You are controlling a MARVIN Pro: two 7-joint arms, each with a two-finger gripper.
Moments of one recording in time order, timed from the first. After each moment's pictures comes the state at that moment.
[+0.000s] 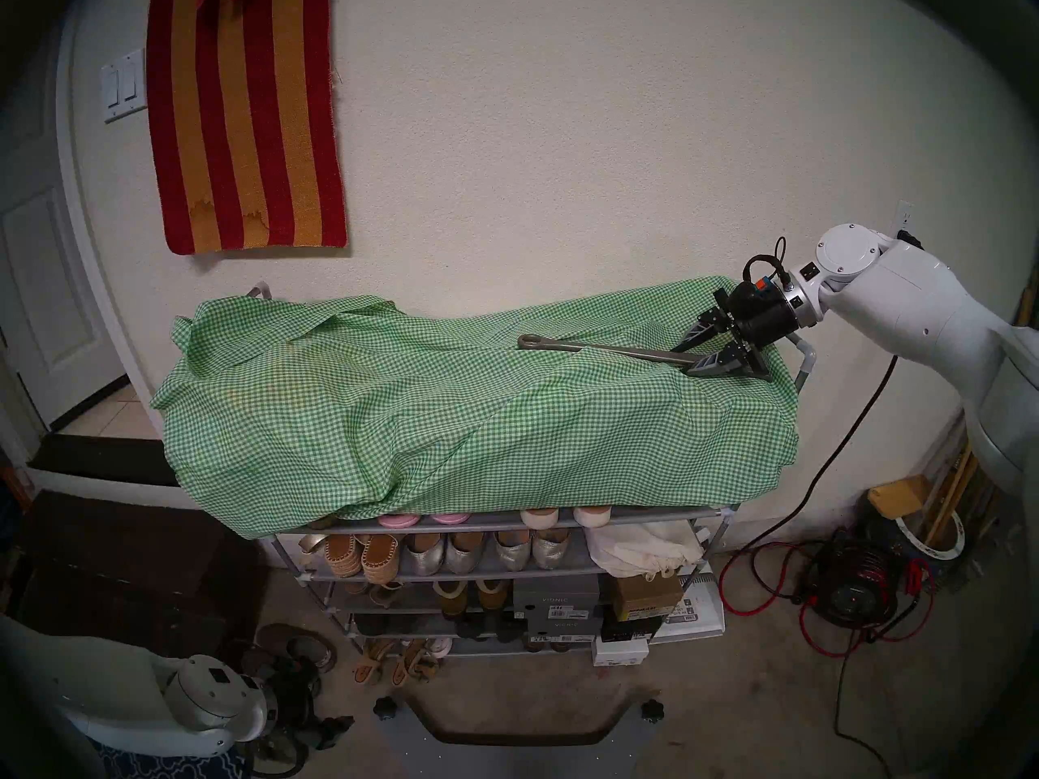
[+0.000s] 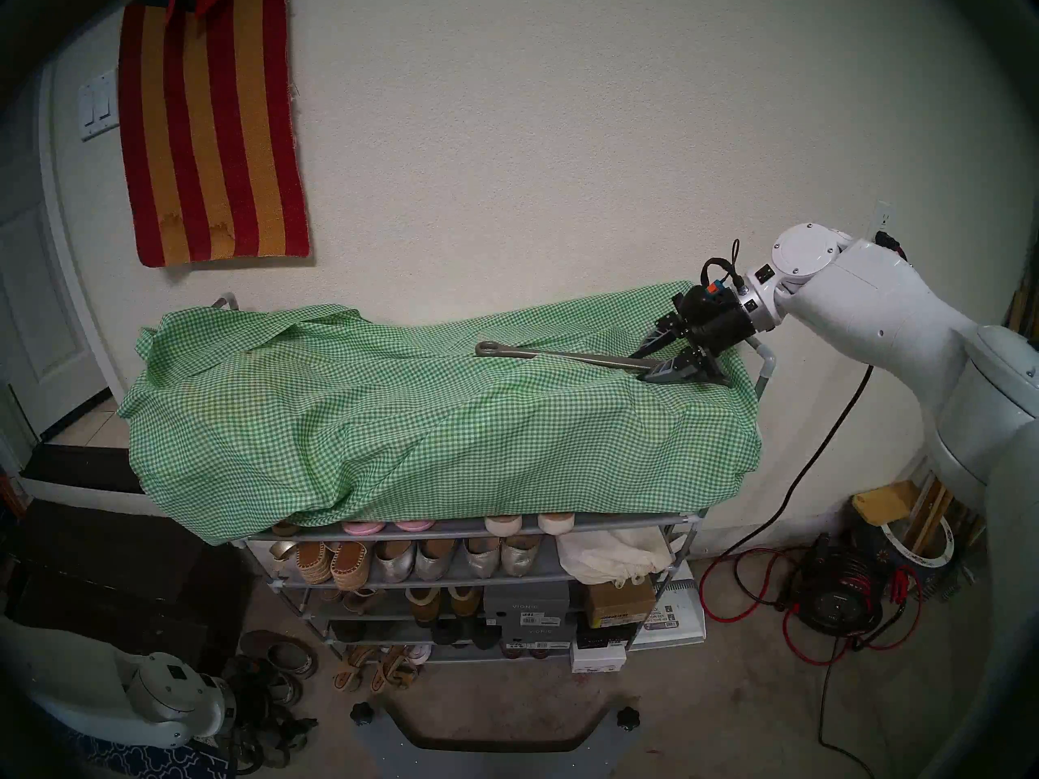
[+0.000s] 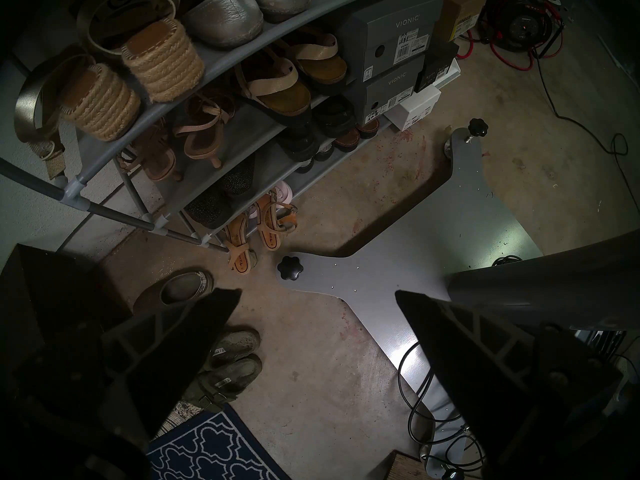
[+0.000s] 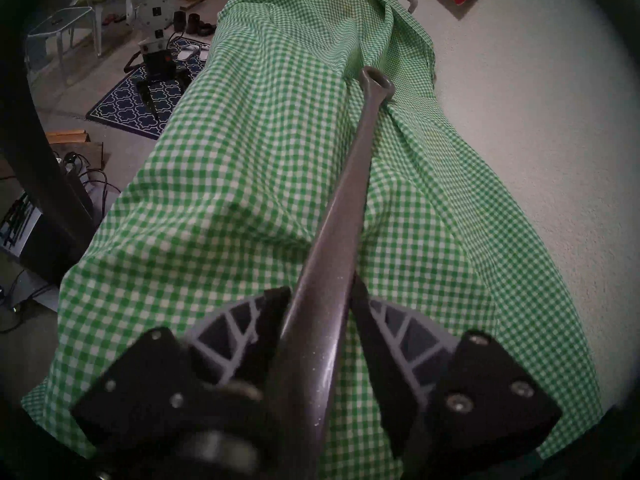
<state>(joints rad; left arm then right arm) 1.34 -0.25 -0.18 -1.76 -0.95 0.13 0.16 -0.01 -0.83 0.00 -0.70 0.72 -0.39 1.37</state>
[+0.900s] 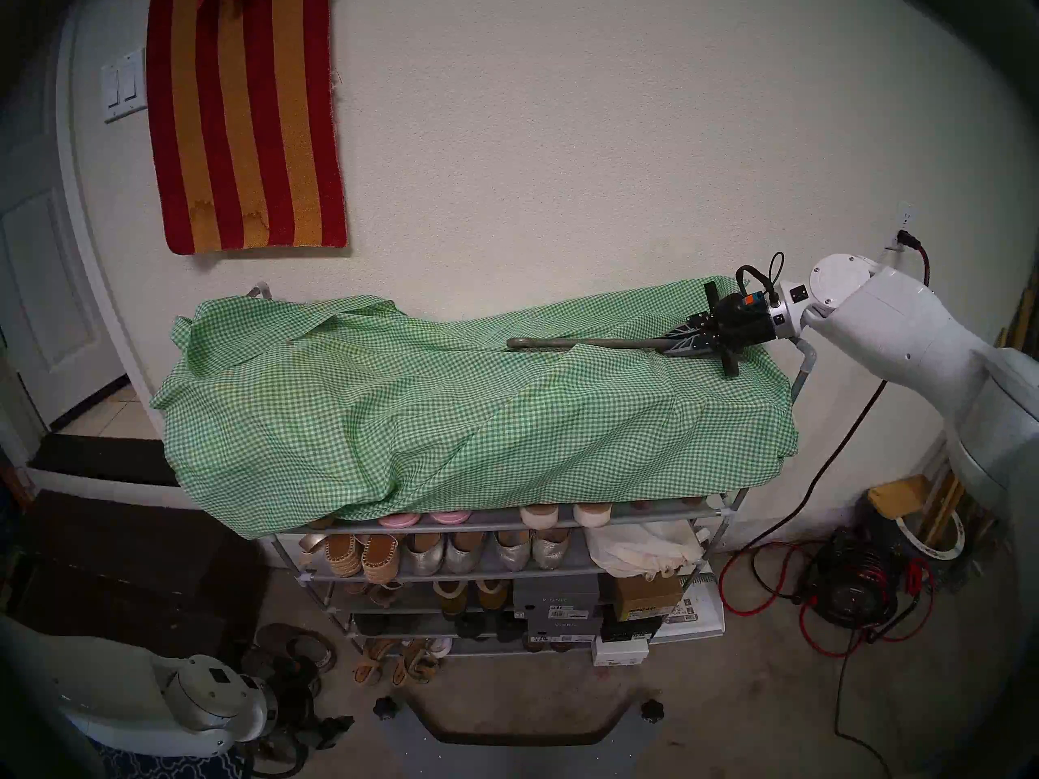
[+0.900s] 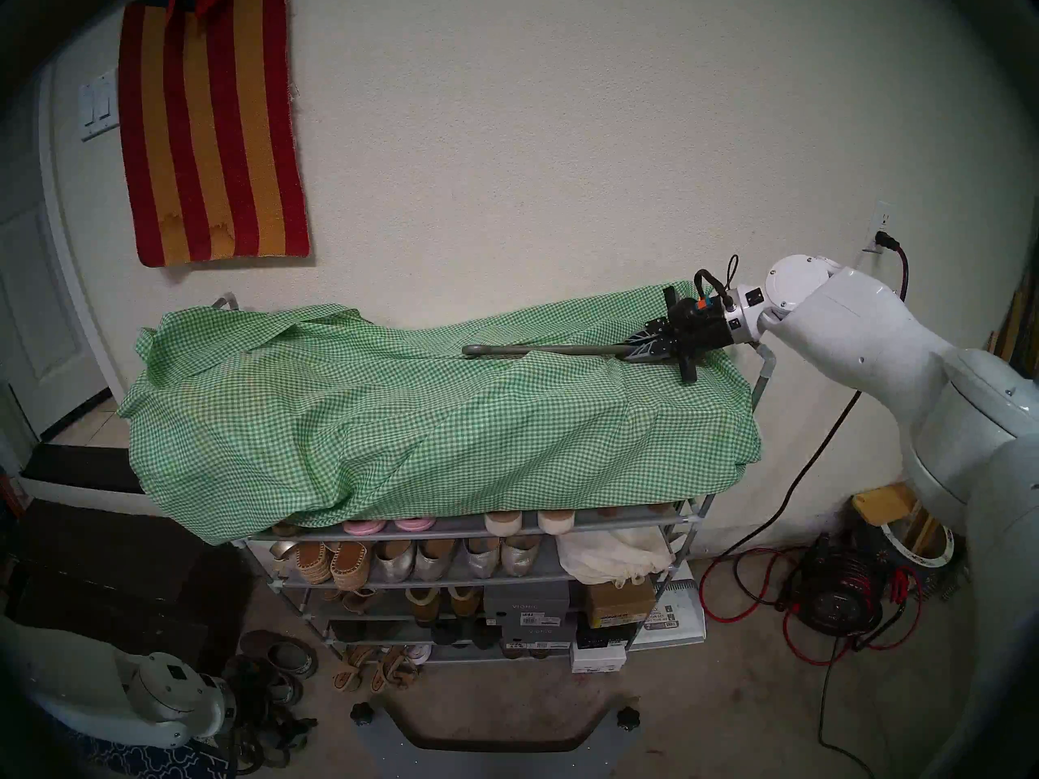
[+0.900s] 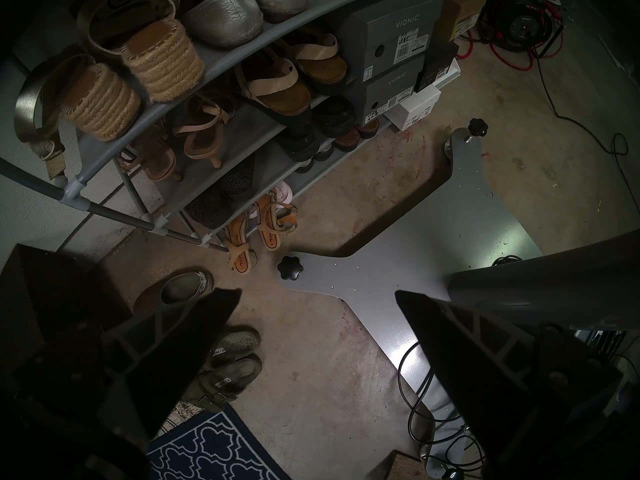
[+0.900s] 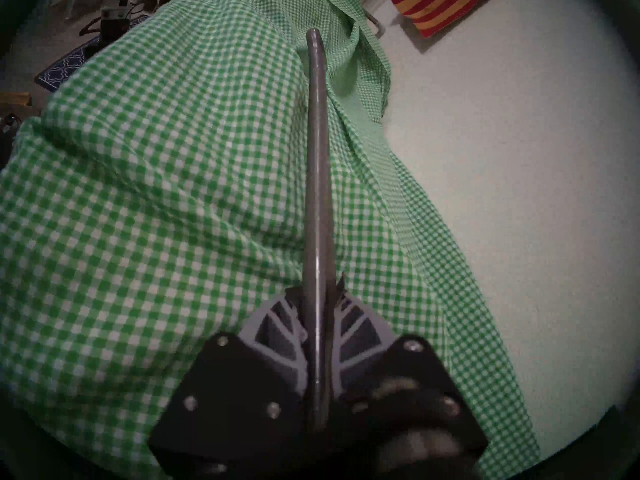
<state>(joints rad) 1.34 -0.25 -0.18 -1.76 -0.95 0.13 0.16 -0.14 -0.86 0.12 -0.66 0.61 -0.66 1.05</state>
